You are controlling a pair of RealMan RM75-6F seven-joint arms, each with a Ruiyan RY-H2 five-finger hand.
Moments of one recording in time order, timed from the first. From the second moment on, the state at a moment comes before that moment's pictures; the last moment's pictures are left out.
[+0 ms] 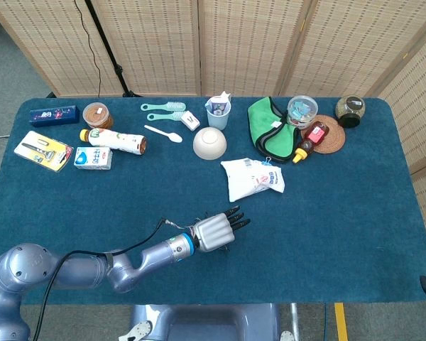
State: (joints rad) left arm -1.24 -1.72 -0.01 -1.38 1.23 0.67 0.64; right arm -0.14 -1.04 0.06 -1.62 -1.47 1.65 -0.04
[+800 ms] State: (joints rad) left arm -1.21 -1.69 -0.03 -1.40 1.20 0.66 0.62; right arm -0.14 -1.04 0.06 -1.63 -1.47 1.64 -0.04
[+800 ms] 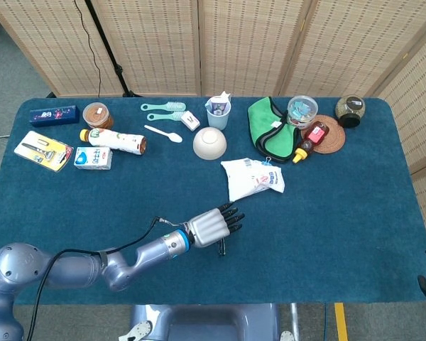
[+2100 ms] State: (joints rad) left arm -1.08 -1.59 -0.08 -1.53 1.11 0.83 0.54; right arm -0.12 -1.04 0.07 -1.62 -1.48 1.63 -0.03
